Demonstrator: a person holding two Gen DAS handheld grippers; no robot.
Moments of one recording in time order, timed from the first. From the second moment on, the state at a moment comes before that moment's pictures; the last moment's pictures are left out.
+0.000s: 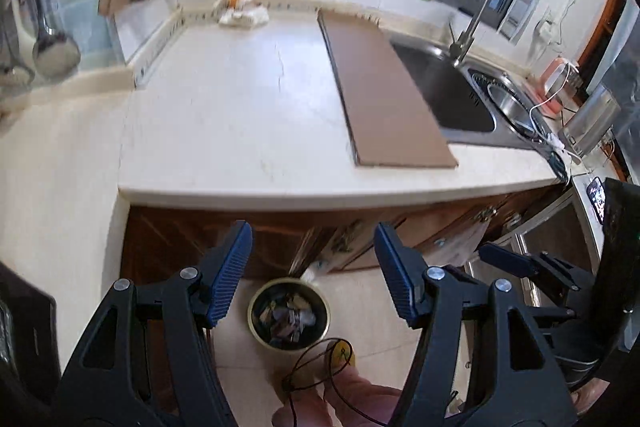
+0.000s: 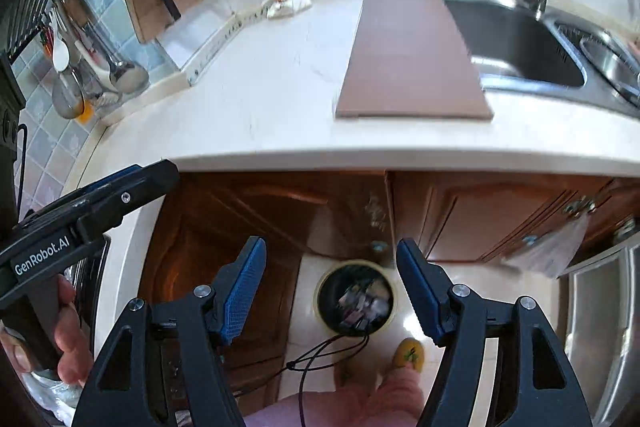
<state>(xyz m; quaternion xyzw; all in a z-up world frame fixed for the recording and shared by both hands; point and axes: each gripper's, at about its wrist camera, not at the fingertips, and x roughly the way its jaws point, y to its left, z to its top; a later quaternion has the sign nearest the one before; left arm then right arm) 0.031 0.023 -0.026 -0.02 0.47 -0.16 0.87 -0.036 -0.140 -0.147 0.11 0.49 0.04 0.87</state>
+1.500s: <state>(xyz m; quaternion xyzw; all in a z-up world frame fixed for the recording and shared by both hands) 0.350 -0.026 0.065 -0.01 0.43 -0.06 0.90 0.354 -0.182 0.048 0.04 0.37 0.13 0.92</state>
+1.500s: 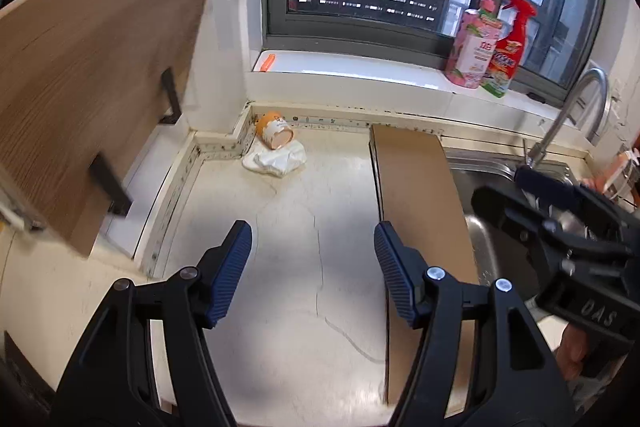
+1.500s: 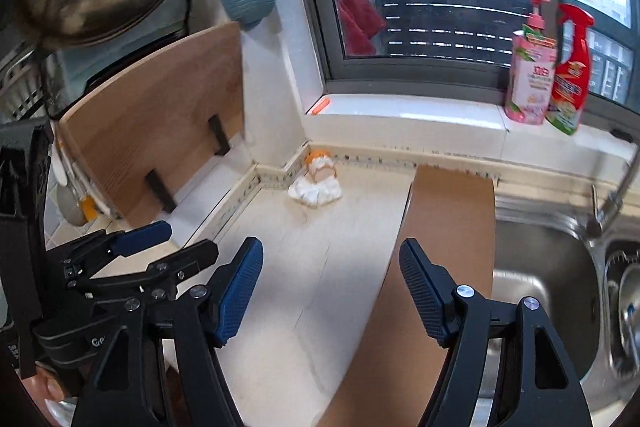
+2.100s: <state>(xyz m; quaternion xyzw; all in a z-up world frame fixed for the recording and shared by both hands) 0.516 -0.037 -0.037 0.02 0.49 -0.03 0.87 0.629 -0.204 -0.073 0.10 0.49 0.20 0.84</state>
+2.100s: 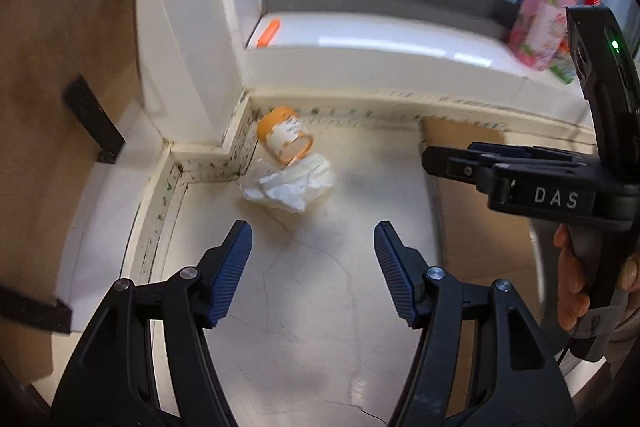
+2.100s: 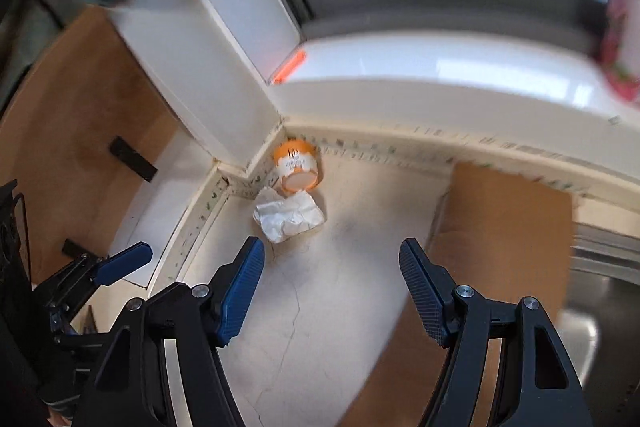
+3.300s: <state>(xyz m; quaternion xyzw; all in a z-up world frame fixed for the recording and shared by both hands) 0.580 -0.004 -0.093 -0.05 0.52 -0.01 0.85 0.680 -0.127 -0.205 0.08 0.51 0.27 0.81</state>
